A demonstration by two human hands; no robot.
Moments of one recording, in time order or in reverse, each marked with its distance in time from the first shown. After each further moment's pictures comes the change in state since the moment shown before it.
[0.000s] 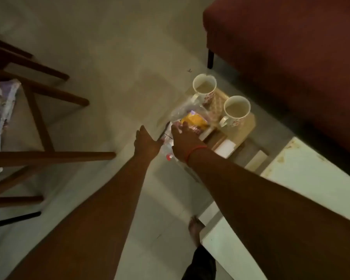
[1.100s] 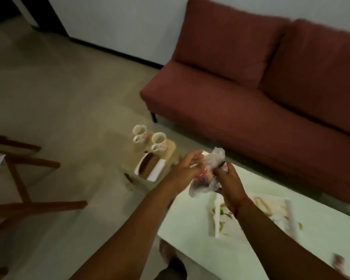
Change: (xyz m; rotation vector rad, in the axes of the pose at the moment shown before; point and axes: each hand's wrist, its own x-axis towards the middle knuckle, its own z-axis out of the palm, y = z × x) left_hand -0.444 0.183 0.003 -0.437 -0.722 0.565; right_hand -0.450 0.137 -0.072 1.352 0.691 0.182
